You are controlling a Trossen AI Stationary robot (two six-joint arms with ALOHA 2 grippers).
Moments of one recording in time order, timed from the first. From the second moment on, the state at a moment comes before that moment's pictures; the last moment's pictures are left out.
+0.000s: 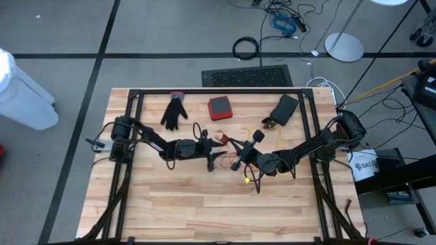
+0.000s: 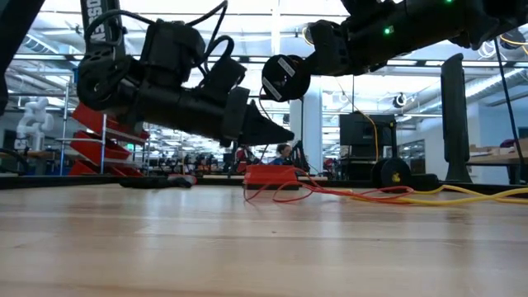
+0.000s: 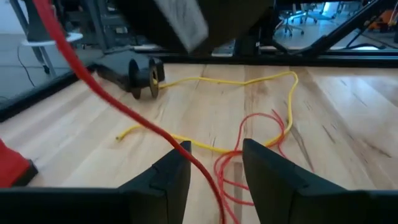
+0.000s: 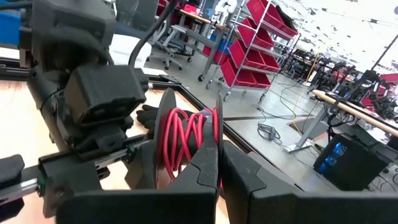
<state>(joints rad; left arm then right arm) -0.03 1.97 0.64 1.18 -0.19 0.02 0.32 1.64 0.69 0.81 1.02 -0.19</state>
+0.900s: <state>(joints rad) -0.04 1.61 0.64 0.80 -0.28 0.24 0.36 1.52 0.70 0.62 1.02 -0.10</state>
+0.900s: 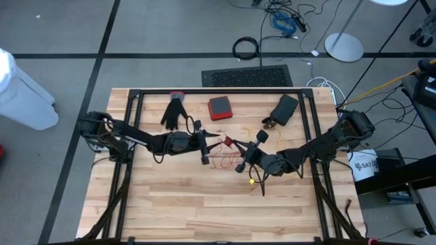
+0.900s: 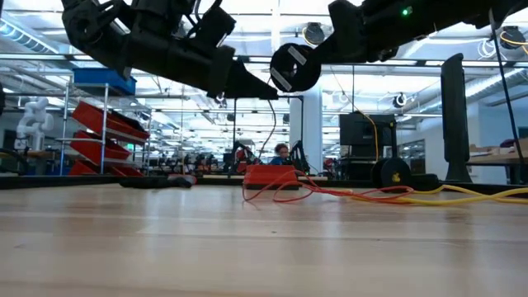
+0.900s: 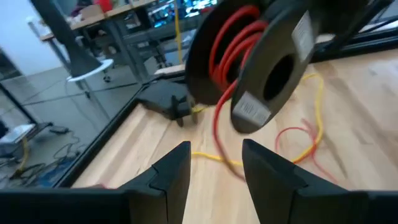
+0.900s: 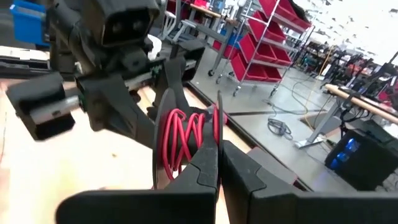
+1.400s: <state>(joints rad) -0.04 1.55 0.63 0.80 -0.19 0.32 0.34 1.52 0.70 0.54 0.96 -0.04</state>
